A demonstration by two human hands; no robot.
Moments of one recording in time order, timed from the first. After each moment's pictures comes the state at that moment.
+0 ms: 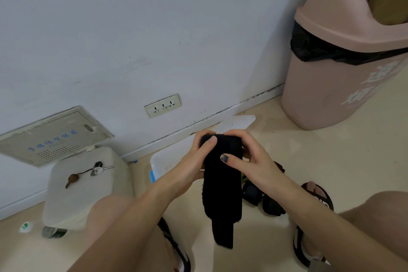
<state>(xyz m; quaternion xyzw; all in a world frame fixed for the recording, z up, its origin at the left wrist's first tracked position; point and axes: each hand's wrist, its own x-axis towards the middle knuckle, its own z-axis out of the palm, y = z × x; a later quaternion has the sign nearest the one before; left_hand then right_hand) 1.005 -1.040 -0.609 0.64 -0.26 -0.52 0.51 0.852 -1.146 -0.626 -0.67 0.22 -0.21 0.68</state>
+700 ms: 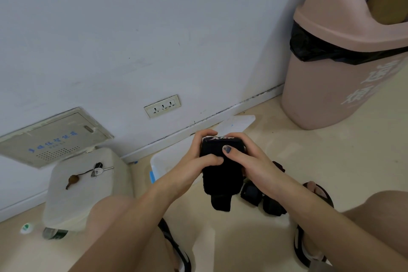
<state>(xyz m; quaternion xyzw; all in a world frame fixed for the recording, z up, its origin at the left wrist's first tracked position) 1.007 -1.036 -0.612 0.61 -0.30 -0.51 0.52 0.858 -1.147 -0.625 -0.55 0.28 -0.16 0.77</state>
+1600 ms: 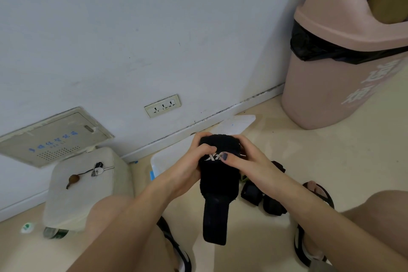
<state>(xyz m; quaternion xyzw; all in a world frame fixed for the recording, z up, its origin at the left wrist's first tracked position) 1.008 -1.039 -0.609 0.58 -0.20 -0.56 0.55 0.856 -1.147 -0.628 -0.62 0.28 -0.14 0.72</state>
